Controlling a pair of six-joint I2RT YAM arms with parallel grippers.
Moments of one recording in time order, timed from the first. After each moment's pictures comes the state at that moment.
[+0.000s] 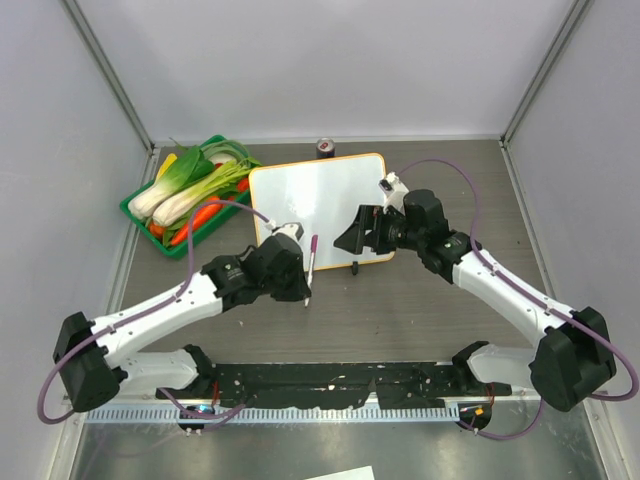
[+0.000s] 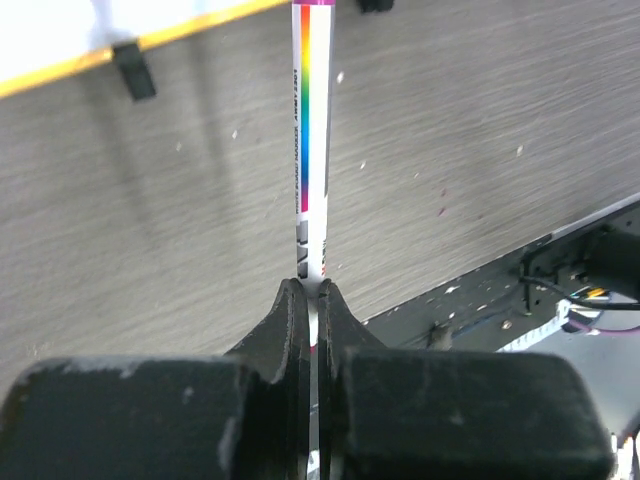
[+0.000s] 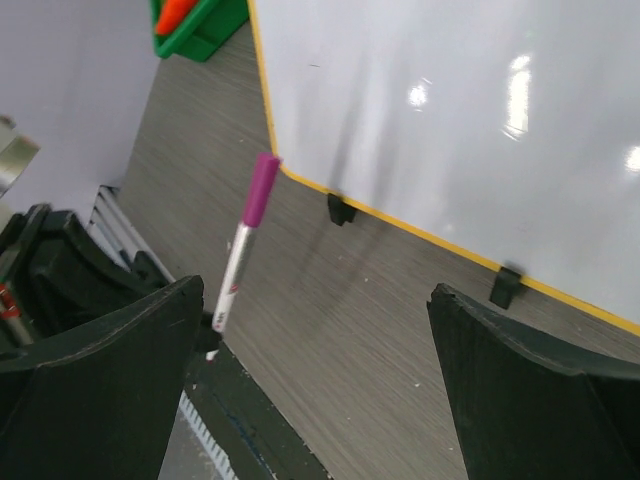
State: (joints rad) left arm -0.94 1.14 0.90 -0.64 -0.11 -0.81; right arm 0.52 1.22 0.86 -0.14 -0.39 0.54
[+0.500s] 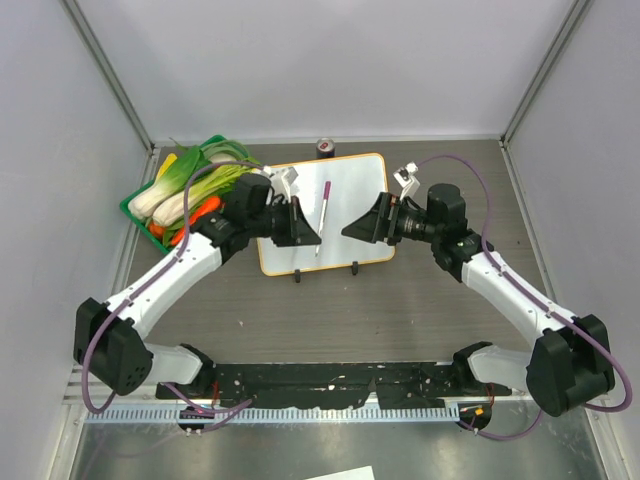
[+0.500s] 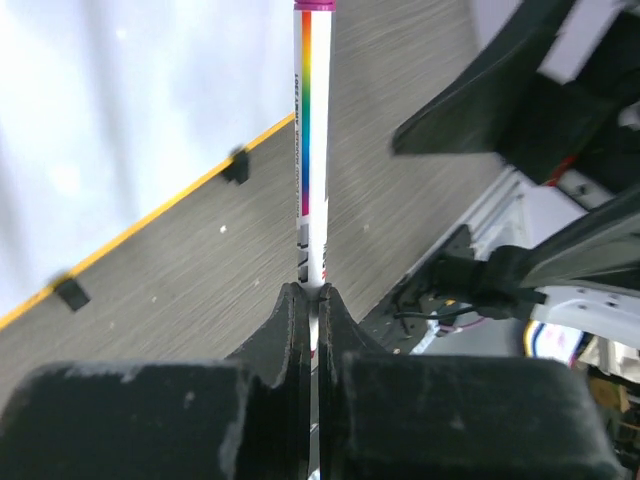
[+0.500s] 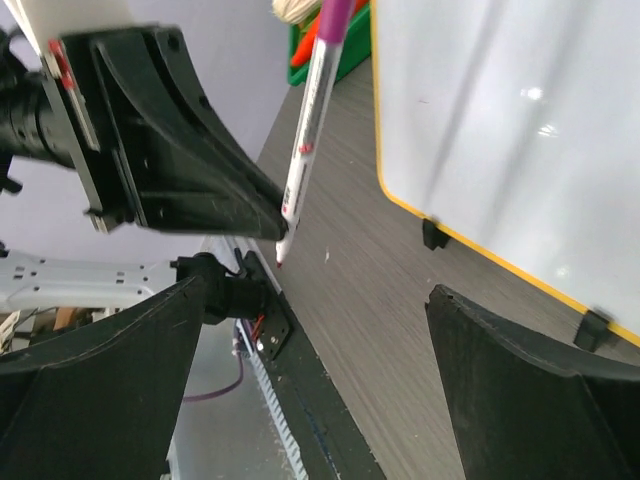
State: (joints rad) left arm -0.58 1.33 1.10 -0.43 0.40 -0.62; right arm 0.38 1.19 0.81 0.08 -0.71 0.71
